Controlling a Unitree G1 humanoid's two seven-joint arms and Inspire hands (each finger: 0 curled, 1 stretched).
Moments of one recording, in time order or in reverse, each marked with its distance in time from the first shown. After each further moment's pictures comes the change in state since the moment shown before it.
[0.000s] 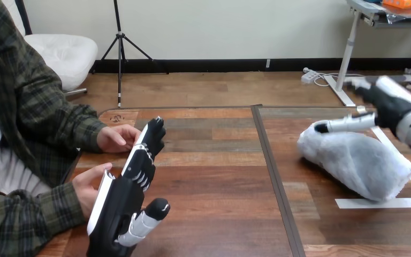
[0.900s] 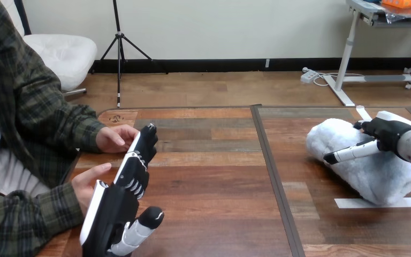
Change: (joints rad) left arm 0.066 0.003 -0.007 -0.061 -0.041 0.018 -0.015; right arm -0.158 0.012 0.145 0.398 -0.075 -0.028 0.026
